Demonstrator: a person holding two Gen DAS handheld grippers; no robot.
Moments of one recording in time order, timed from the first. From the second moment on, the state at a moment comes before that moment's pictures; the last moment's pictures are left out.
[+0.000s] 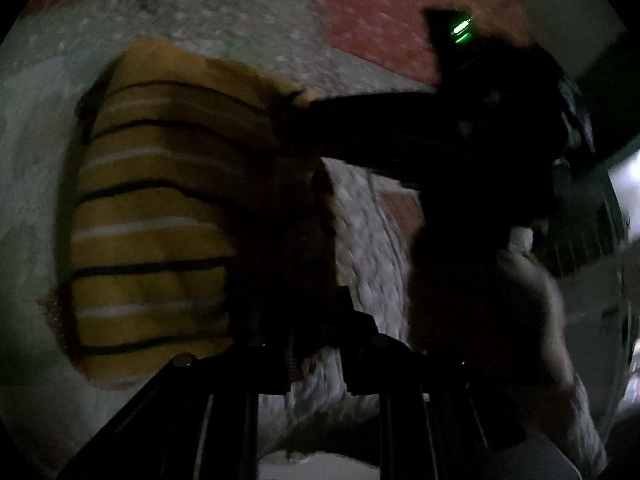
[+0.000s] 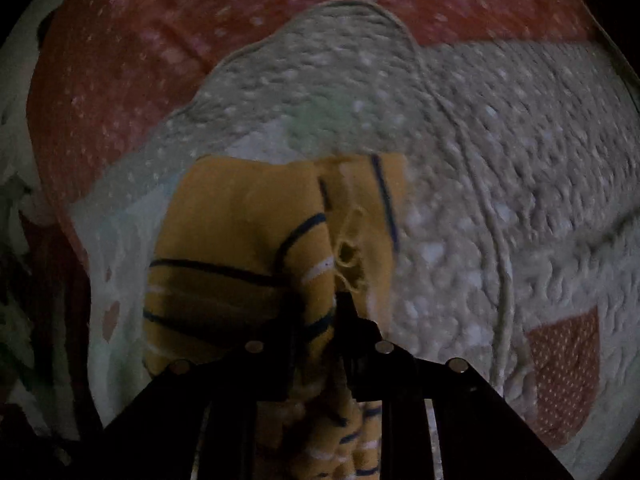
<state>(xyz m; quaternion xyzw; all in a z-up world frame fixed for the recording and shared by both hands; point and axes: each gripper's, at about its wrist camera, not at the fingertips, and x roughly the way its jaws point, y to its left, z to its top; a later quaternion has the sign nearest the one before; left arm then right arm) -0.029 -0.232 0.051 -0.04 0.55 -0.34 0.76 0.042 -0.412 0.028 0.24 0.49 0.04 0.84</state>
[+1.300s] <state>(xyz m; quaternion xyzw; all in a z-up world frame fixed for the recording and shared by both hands) 0.106 -0.127 0.029 -0.17 0.58 -0.28 0.74 0.066 -0.375 0.057 0.33 0.40 0.13 0.84</state>
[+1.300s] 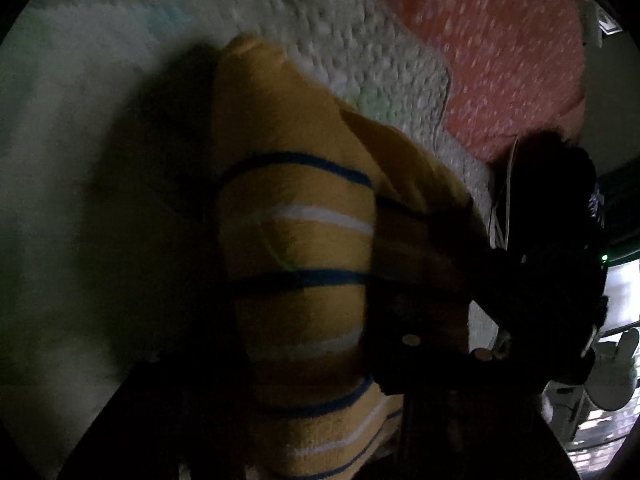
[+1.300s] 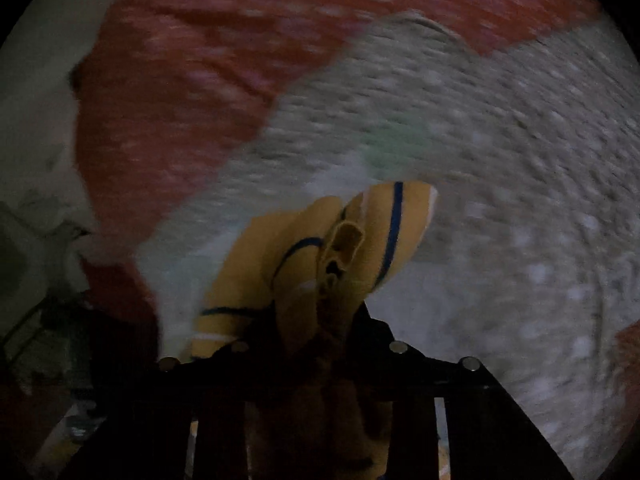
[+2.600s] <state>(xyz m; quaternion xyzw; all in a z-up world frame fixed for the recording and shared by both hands) 0.024 0.016 0.005 -0.14 0.54 -0.11 0.82 0.016 -0.238 0.018 0.19 0.48 0.12 0.85</state>
